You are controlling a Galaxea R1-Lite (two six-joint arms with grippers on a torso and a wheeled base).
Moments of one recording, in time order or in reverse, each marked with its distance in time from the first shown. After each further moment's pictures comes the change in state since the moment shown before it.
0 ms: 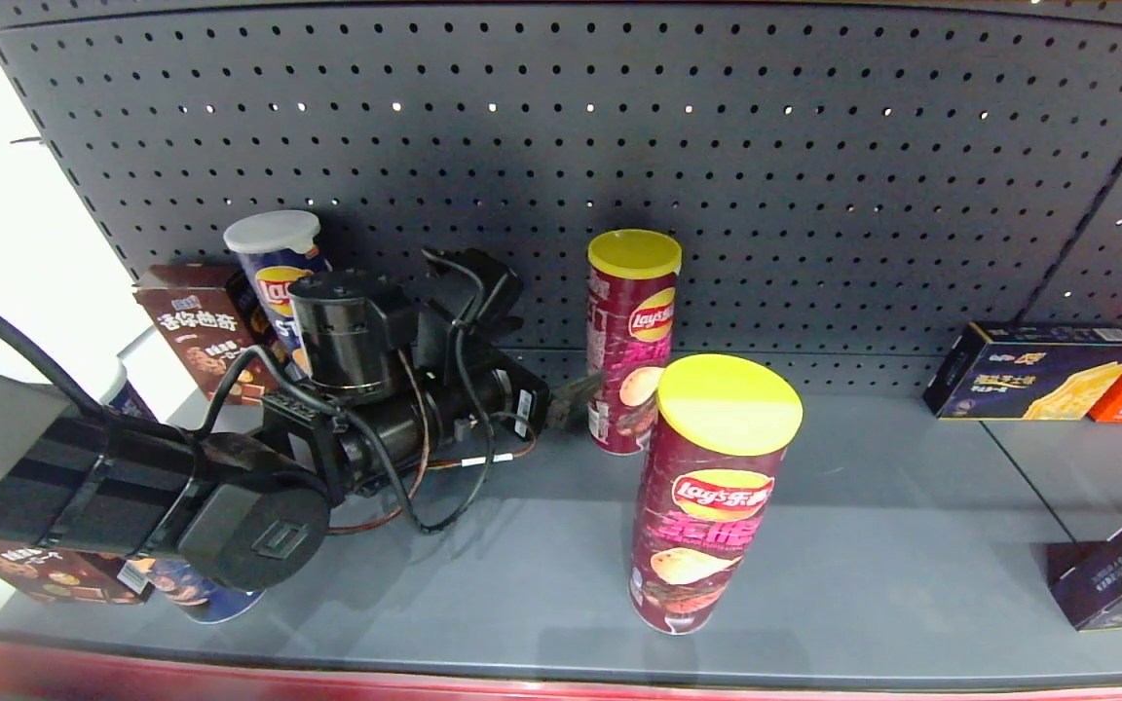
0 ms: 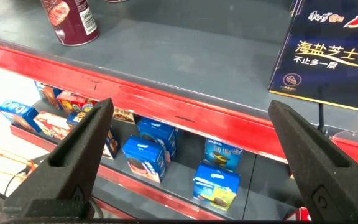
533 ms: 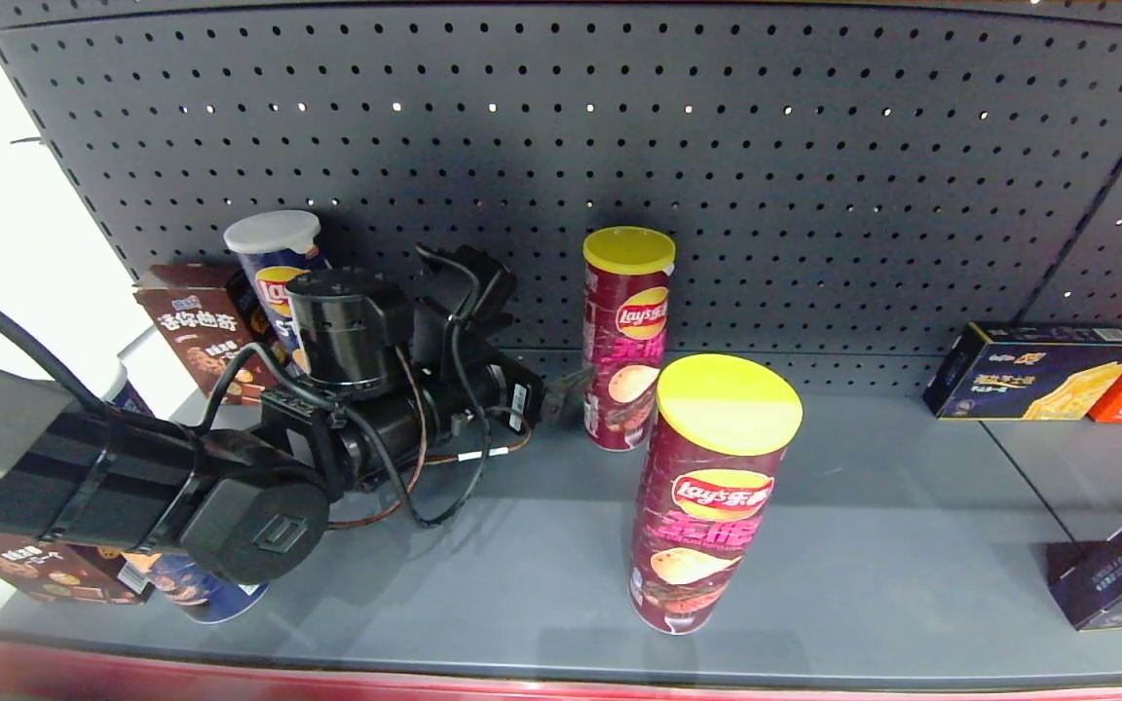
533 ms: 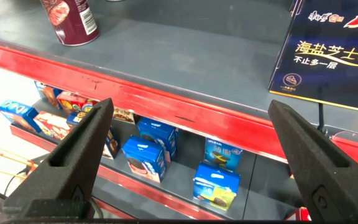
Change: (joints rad) left arm 0.012 0.004 -0.008 0.002 0.030 0.000; right arm 0.000 0.000 0.000 0.000 0.000 0.000
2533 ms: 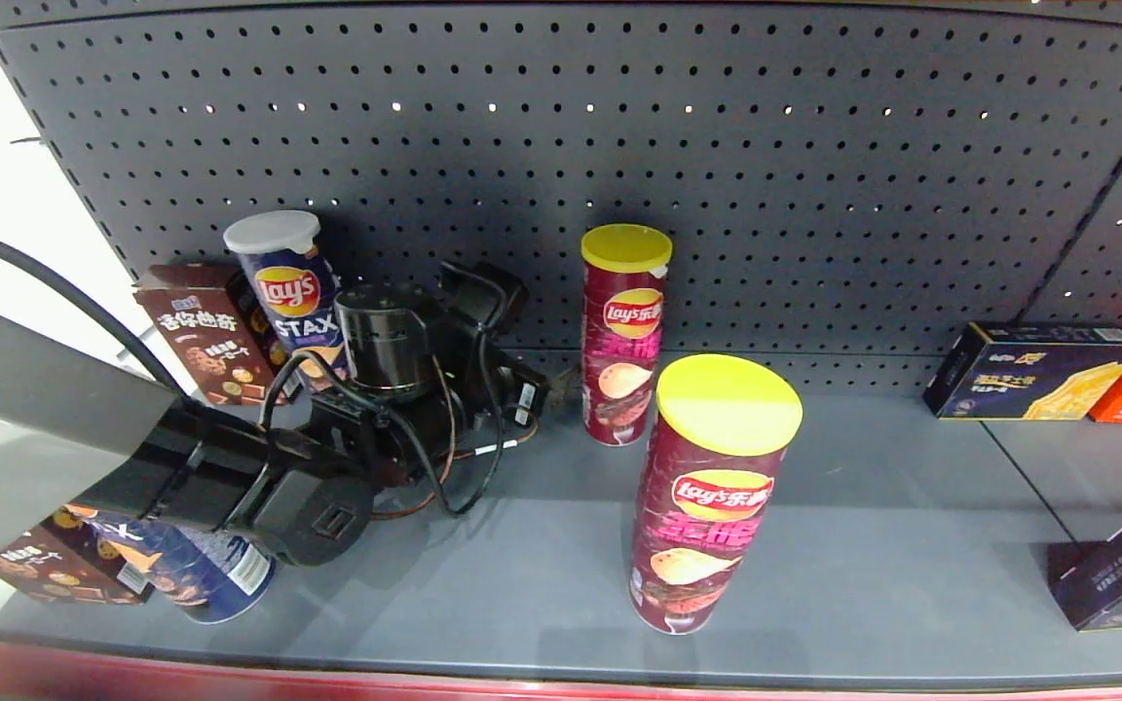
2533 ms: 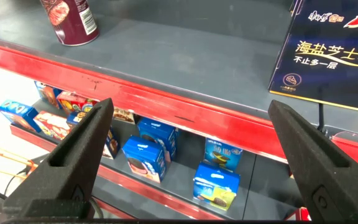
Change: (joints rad) left arm -0.001 0.100 -0.069 -0.014 0.181 0.060; right arm 0.000 0.000 0.000 0.000 0.000 0.000
